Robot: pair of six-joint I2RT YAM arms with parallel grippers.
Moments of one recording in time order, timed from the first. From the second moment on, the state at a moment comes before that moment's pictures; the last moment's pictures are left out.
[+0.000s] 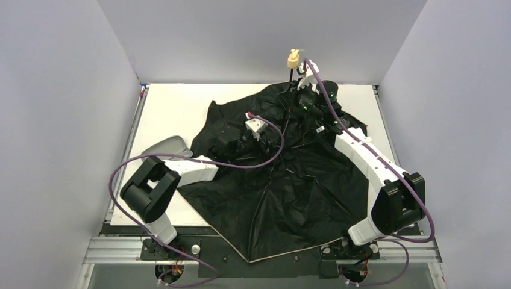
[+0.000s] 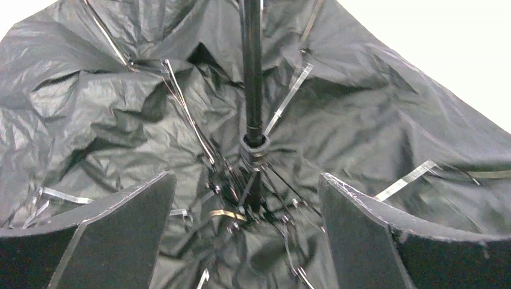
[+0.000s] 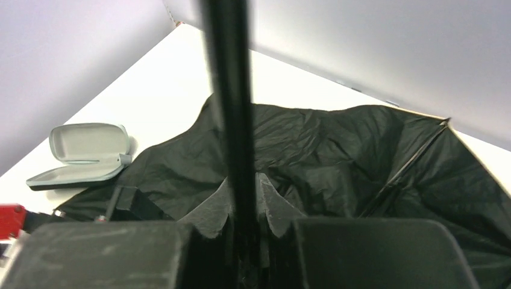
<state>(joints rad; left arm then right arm) -0.69 1.67 0.86 0.68 0.26 -0.09 0.39 1.50 1.27 0.07 -0.31 0.14</state>
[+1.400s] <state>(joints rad) -0.73 1.92 1.11 0.66 0.22 -0.13 0.39 1.49 1.36 -0.04 -0.27 0.11</state>
